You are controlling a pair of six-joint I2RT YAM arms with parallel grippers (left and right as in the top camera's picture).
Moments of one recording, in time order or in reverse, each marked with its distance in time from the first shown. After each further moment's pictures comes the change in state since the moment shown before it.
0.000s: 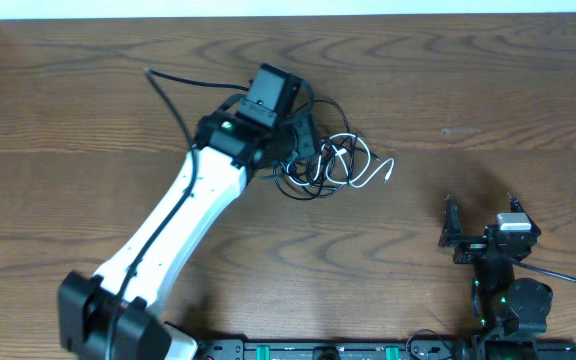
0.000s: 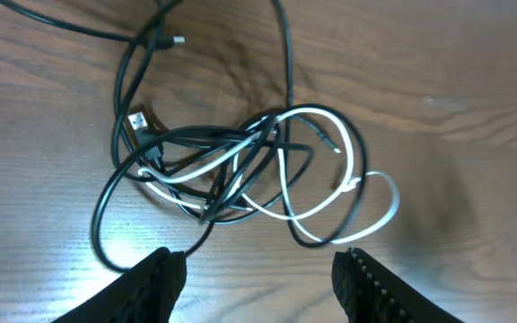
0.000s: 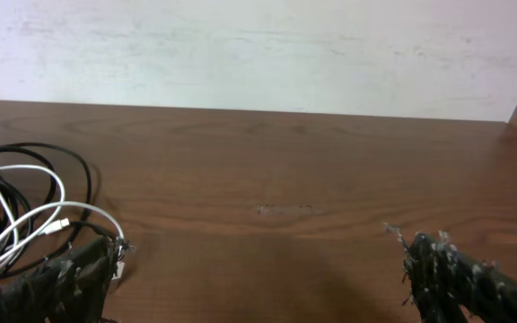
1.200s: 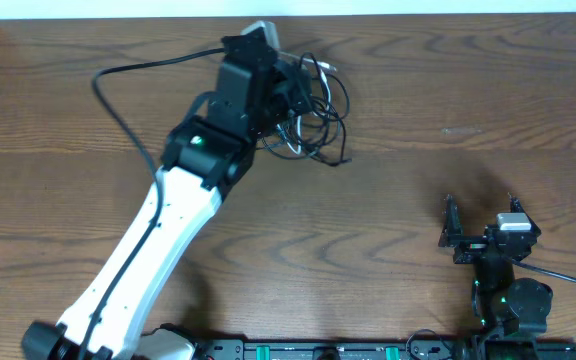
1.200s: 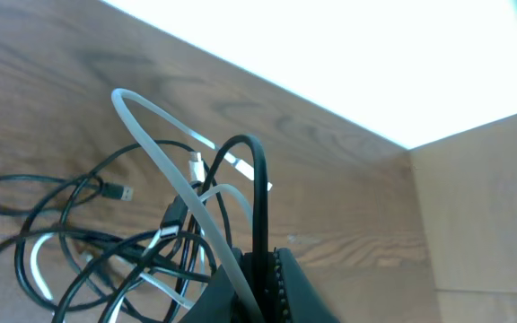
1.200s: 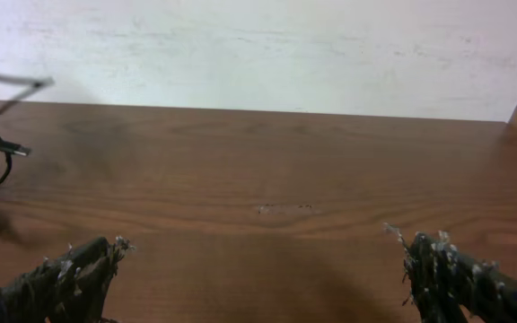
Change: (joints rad) left arm 0.032 -0.150 -0.009 0.359 -0.055 -0.109; right arm 0.000 0.000 0.000 0.000 0.000 0.000
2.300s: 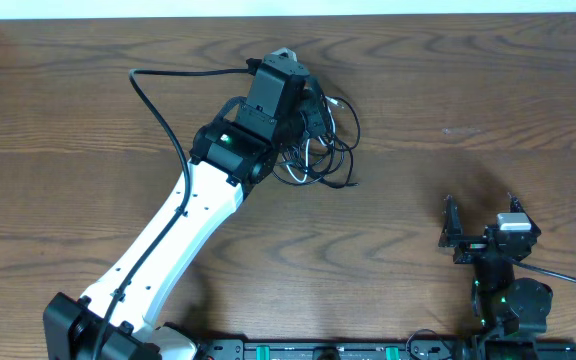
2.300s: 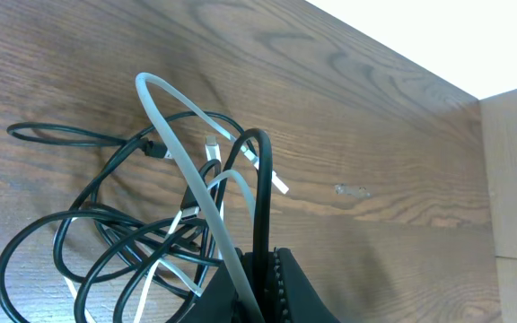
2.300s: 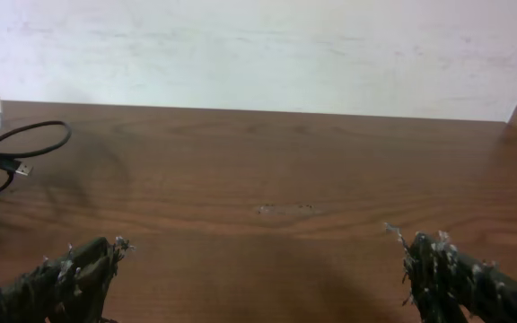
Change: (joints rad) left arm -0.072 0.076 -0.010 -0.112 -0.050 0.000; right arm 0.000 0.000 0.000 0.000 0.000 0.000
